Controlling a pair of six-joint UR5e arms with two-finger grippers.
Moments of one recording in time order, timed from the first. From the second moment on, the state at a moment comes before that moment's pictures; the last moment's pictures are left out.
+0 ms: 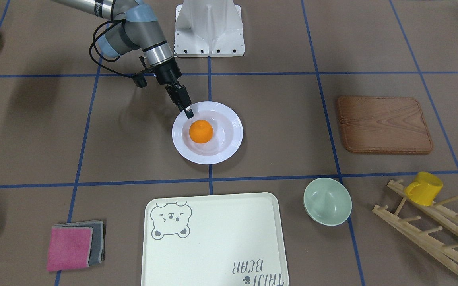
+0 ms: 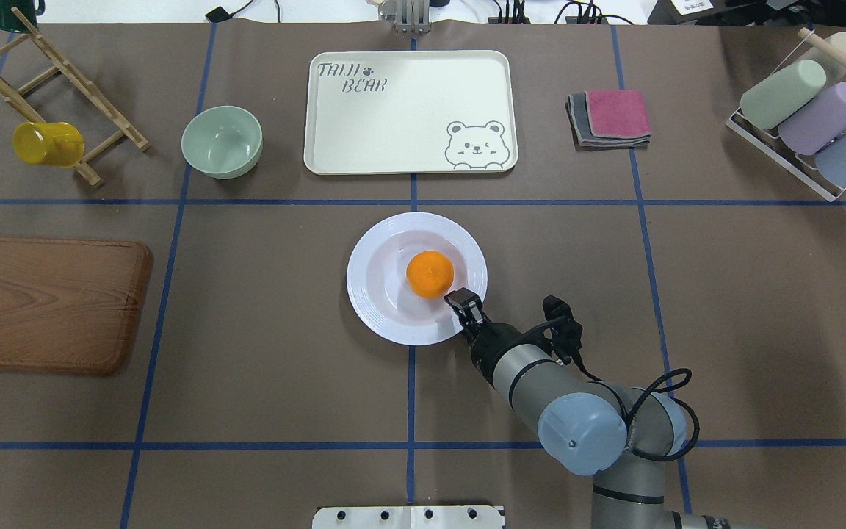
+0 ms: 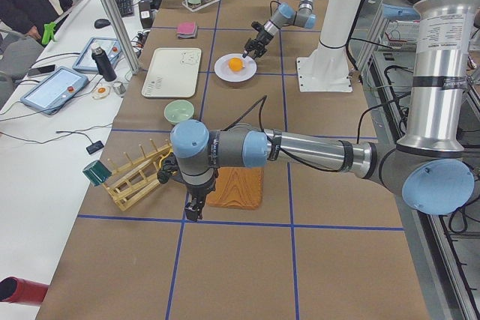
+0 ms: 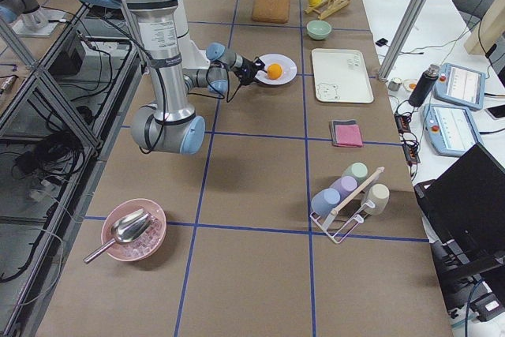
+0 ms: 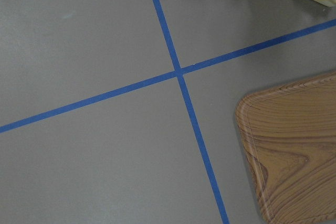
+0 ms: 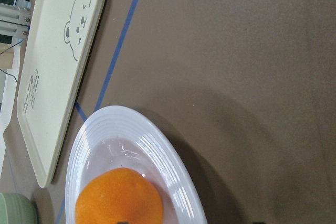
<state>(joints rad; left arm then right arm) -1.60 -1.59 -1.70 -1.42 -2.32 0.33 0.19 -1.18 1.64 -0.76 1.08 2.37</state>
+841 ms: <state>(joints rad) -1.60 -1.59 -1.70 -1.42 -2.32 0.32 0.26 -1.15 1.68 -0.76 1.07 2.38</state>
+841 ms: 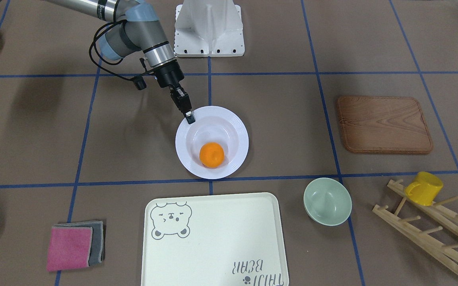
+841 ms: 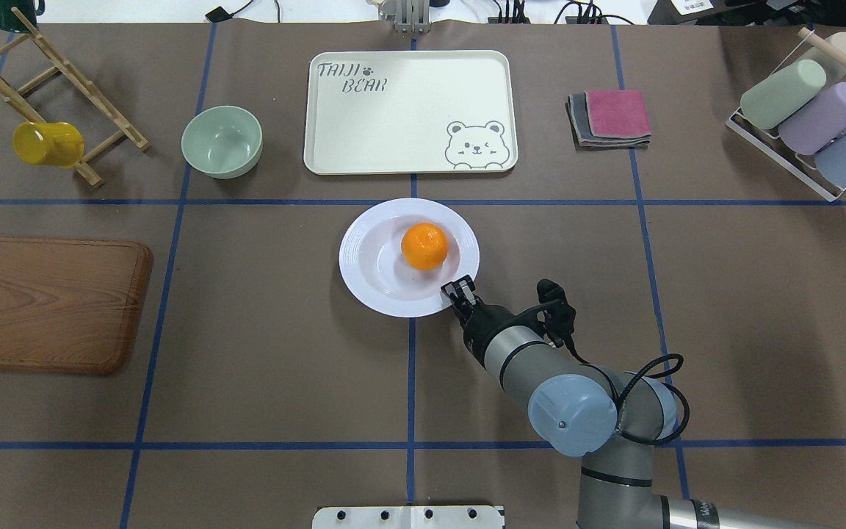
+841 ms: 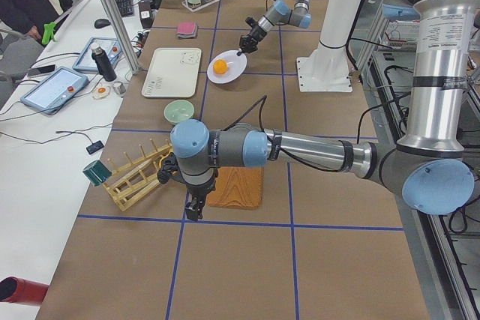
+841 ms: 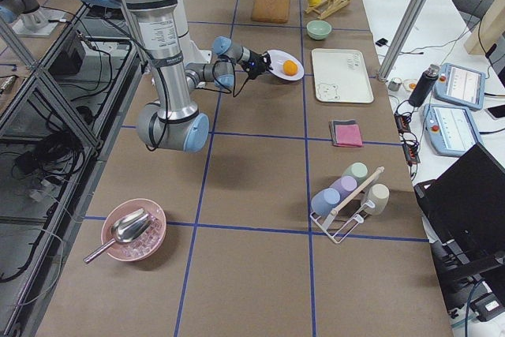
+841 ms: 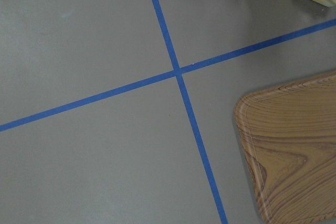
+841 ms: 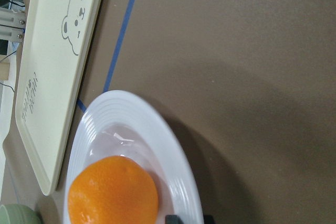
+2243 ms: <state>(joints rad) -1.60 -1.59 -1.71 -1.42 -2.32 0.32 0.50 -0.67 1.01 -0.88 0.87 2.64</state>
